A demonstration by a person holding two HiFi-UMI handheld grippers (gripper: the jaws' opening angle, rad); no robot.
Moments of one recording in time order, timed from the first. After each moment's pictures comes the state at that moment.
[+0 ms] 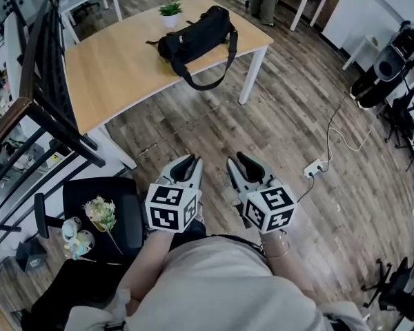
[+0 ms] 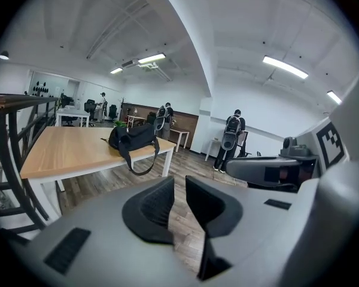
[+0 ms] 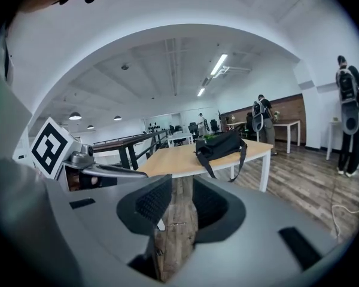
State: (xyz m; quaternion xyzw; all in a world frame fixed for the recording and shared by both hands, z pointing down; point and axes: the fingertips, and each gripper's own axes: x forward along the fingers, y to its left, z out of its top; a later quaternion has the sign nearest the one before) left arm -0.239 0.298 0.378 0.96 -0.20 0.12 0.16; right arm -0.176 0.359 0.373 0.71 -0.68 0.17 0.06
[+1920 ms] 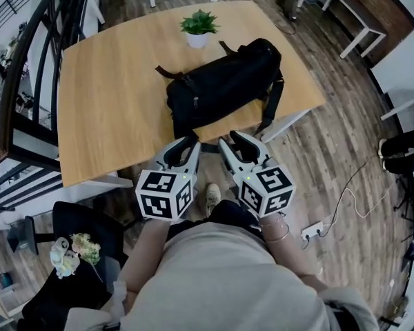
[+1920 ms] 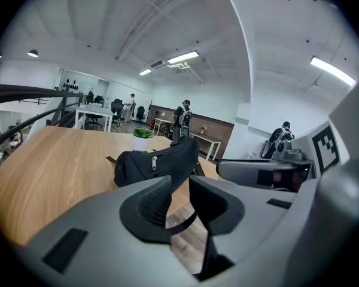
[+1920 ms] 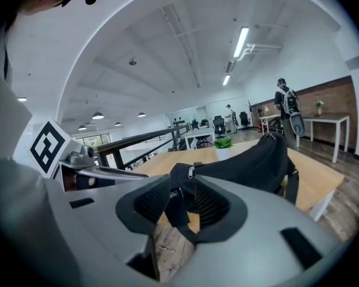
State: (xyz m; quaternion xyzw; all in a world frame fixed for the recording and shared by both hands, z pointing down) left arm -0.031 -0.073 0.379 0.92 -0.33 0.10 0.21; right arm 0.039 -0.043 0.376 0.59 -0.78 0.17 0.08
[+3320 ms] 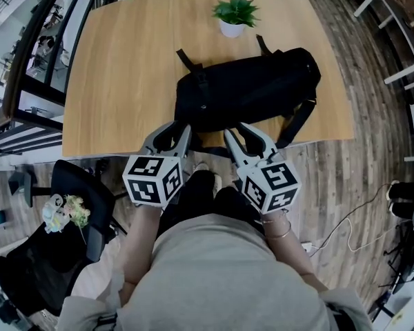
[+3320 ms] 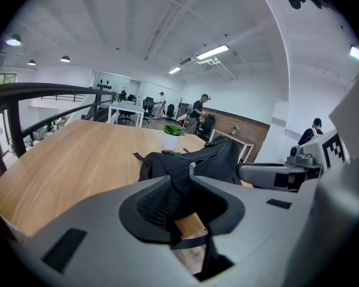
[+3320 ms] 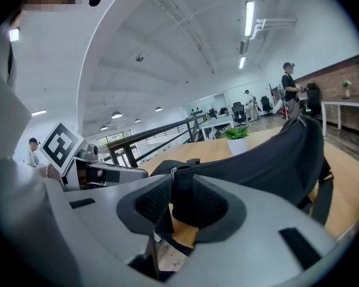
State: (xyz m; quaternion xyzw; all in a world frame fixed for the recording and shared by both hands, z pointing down) left arm -0.034 -0.156 0.409 0.85 -0.46 0.12 0.24; right arm 0.072 -0.124 0.407 0.49 -0.84 0.21 0.10
